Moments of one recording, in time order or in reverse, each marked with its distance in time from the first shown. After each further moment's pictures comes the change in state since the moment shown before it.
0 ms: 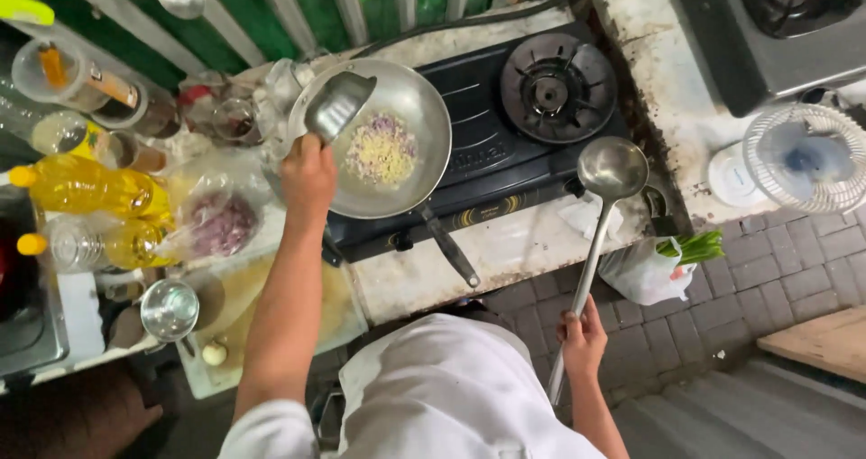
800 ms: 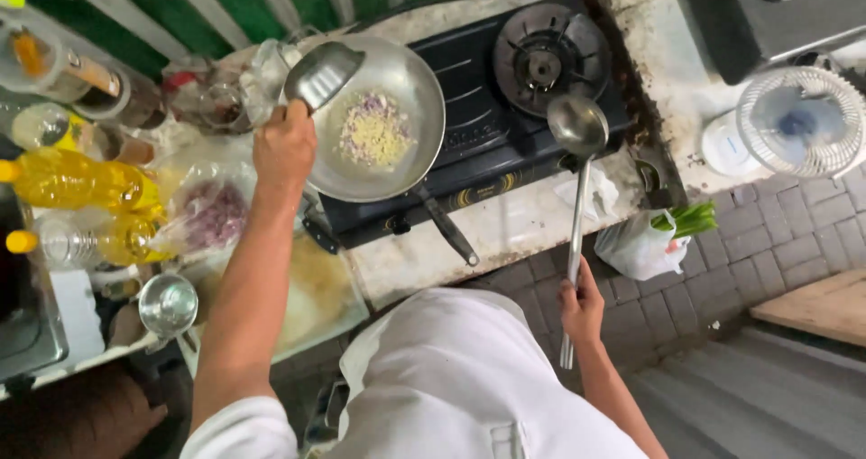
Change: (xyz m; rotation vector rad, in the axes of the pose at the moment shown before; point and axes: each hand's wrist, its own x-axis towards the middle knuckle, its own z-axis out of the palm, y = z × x) left_hand 0.021 -0.011 -0.019 0.377 -0.050 0.242; right_hand 0.015 0.021 -0.010 -0.268 -0.052 -0.344
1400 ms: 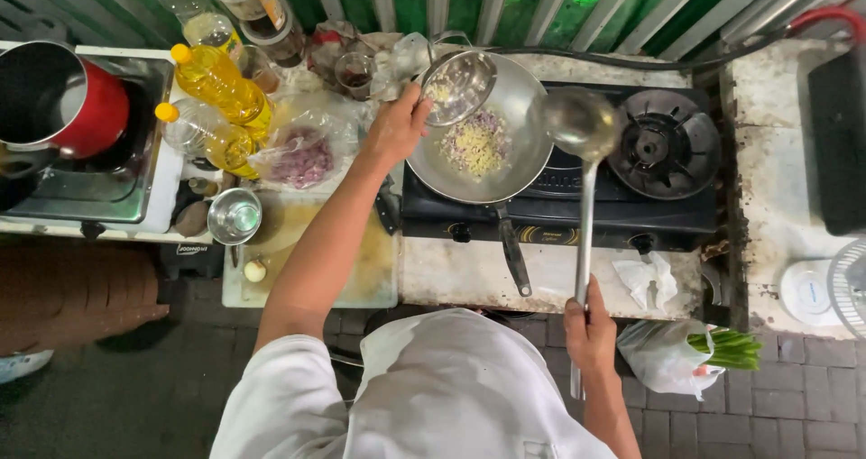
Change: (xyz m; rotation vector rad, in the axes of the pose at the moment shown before) left_hand 0.020 0.000 -0.060 -0.849 -0.464 -0.785; right_hand 0.051 -0.098 0.048 -0.049 -0.445 -0.121
